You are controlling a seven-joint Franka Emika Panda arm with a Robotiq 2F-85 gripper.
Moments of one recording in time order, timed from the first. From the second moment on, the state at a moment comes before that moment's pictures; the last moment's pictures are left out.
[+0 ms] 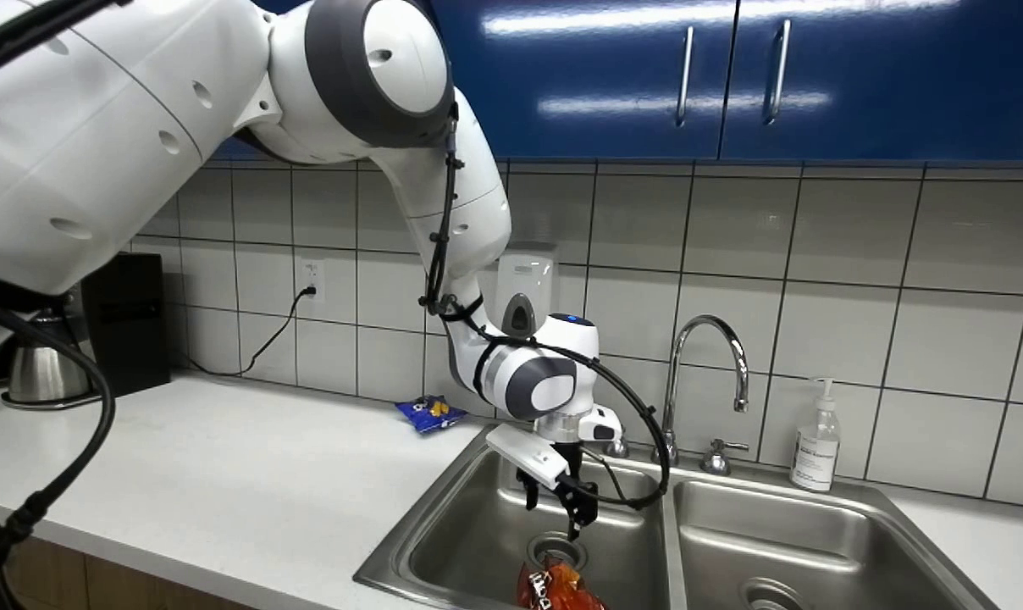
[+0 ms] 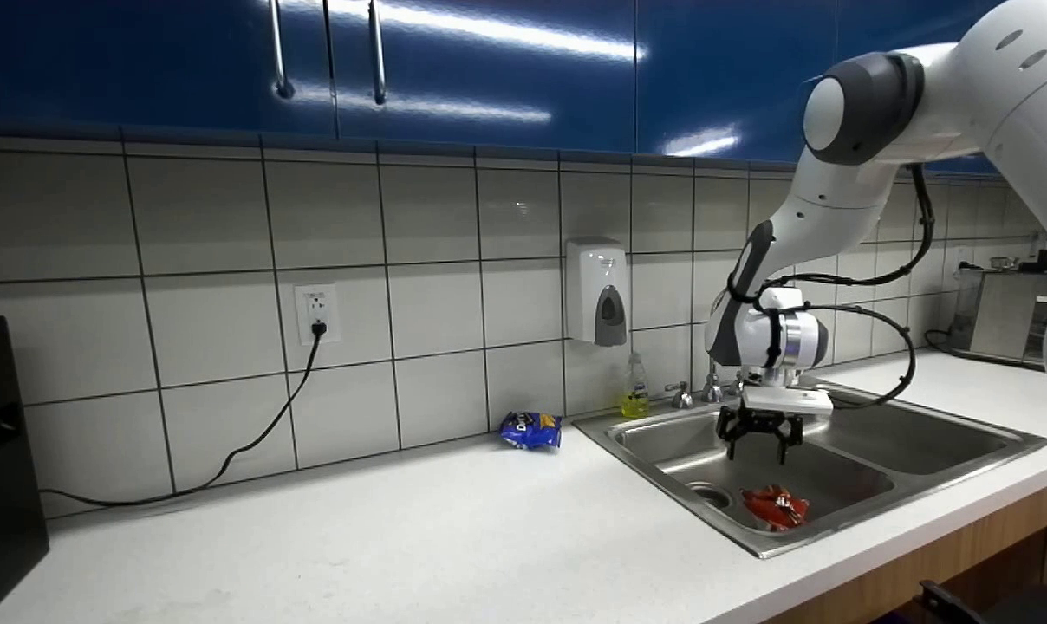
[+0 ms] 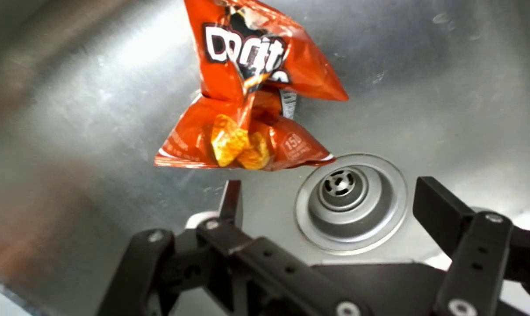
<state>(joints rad) -0.35 0.67 -0.07 -1.97 0.23 2.70 -0.14</state>
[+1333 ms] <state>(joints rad) -0.31 0.07 0.05 -2.53 0.21 2.67 -0.64</state>
